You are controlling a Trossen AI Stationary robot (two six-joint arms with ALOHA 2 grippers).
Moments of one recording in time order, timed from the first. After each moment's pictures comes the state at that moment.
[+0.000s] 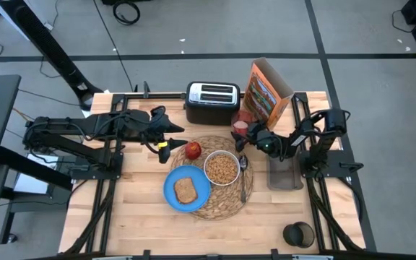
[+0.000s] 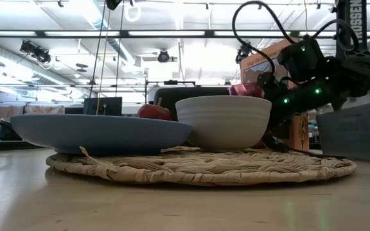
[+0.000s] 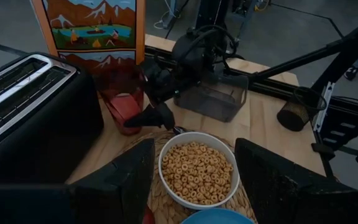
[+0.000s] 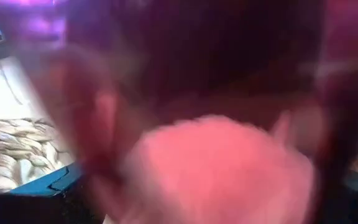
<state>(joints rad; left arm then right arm) -0.04 1.12 1.17 -0.46 -0.19 -0.27 -0.18 1.76 0.30 1.18 0.60 0.22</state>
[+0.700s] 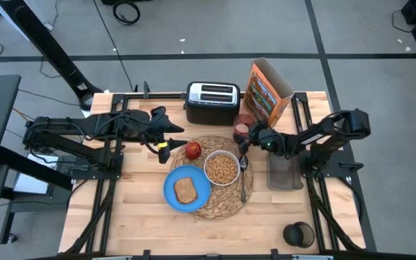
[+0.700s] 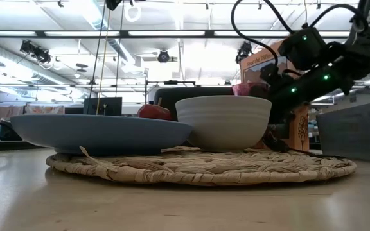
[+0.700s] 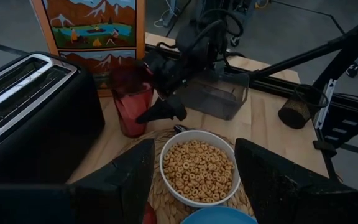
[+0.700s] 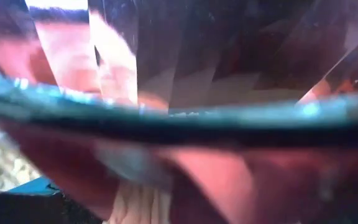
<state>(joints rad) -0.04 1.12 1.17 -0.47 -0.19 -0.26 -0.16 1.52 0.30 0.82 0.51 0.29</state>
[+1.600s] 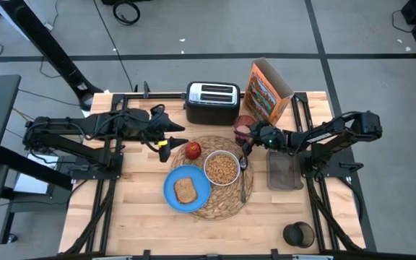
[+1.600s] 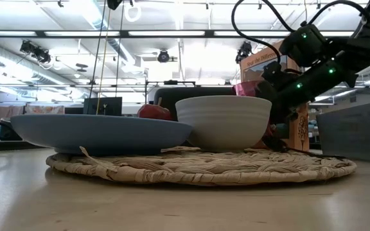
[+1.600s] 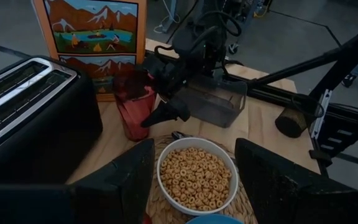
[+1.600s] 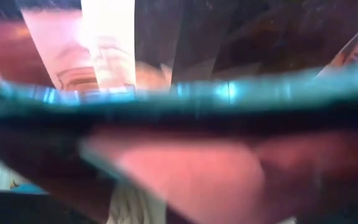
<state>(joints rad) -0.03 1.12 1.17 -0.44 -0.18 -0.28 -0.20 1.38 0.30 0.59 0.36 0.31</state>
